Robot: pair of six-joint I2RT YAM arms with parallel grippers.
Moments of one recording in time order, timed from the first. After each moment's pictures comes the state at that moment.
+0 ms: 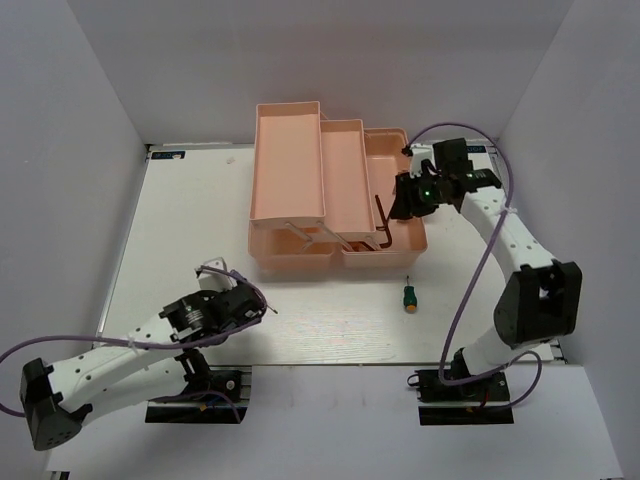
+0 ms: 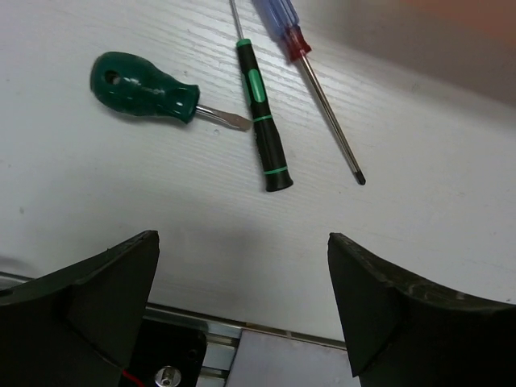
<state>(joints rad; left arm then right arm) -0.98 0.81 0.63 -1.03 -0.60 -1.18 0.24 1.60 1.40 -0.73 -0.43 -0.08</state>
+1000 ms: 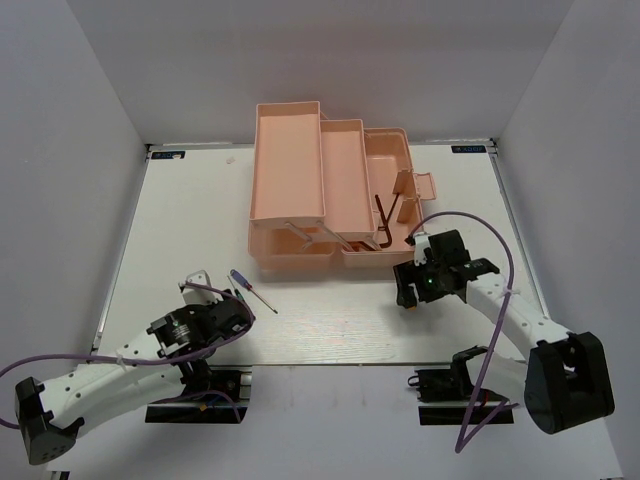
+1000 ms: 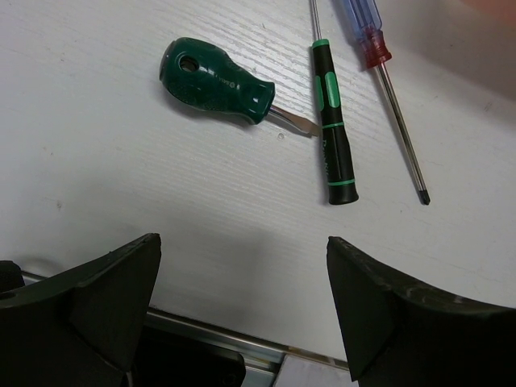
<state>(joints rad) -0.97 0.62 0.49 -1.13 -0.65 -1.28 0.32 1.10 0.61 -0.59 -0.23 -0.06</state>
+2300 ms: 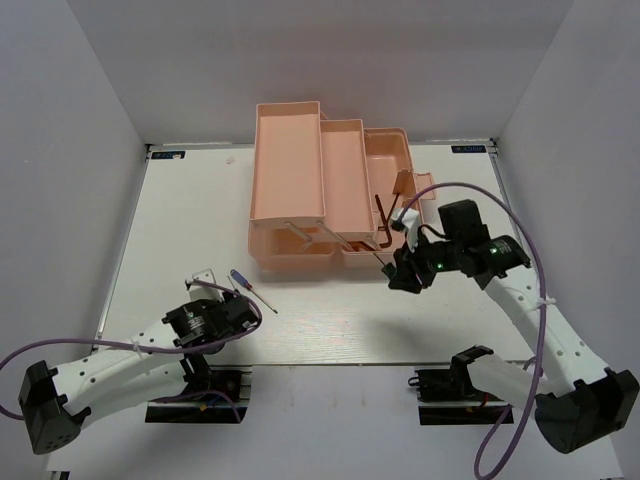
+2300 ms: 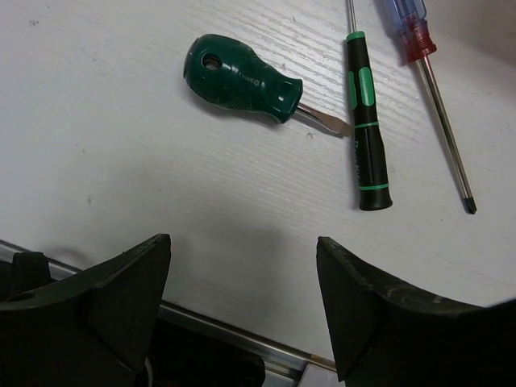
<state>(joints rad) -0.97 0.74 0.51 -1.15 -0.66 -1.29 0.41 1.01 0.96 -0.91 -0.63 -0.40</state>
